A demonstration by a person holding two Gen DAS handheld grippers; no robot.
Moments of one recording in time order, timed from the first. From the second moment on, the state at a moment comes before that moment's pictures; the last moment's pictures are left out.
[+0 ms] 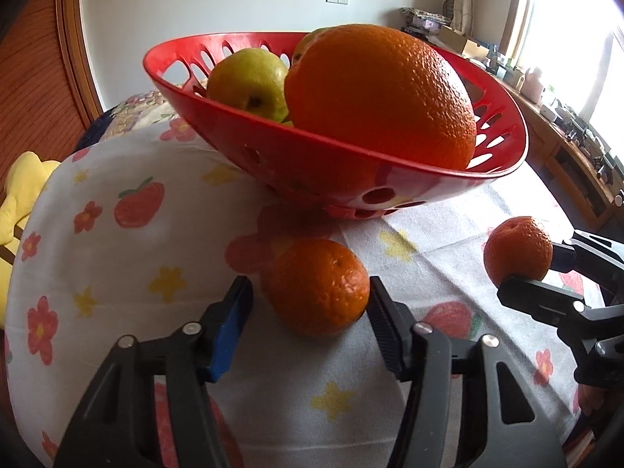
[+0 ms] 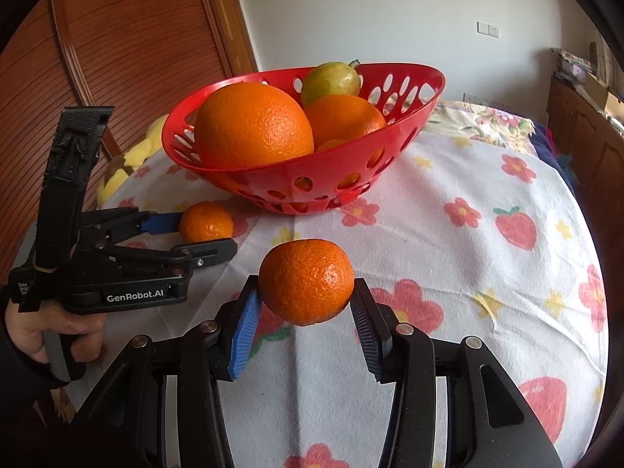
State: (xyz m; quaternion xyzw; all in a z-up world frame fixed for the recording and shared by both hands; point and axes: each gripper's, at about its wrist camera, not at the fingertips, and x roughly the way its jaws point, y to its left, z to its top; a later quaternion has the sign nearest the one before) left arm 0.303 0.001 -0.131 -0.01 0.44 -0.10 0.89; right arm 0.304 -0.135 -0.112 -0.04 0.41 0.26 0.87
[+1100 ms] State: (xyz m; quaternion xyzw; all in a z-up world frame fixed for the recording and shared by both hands) left arm 0.259 0.031 -0.030 0.00 0.34 -0.13 0.93; right arm 0.307 -0.142 -0.040 -0.06 0.33 0.25 0.91
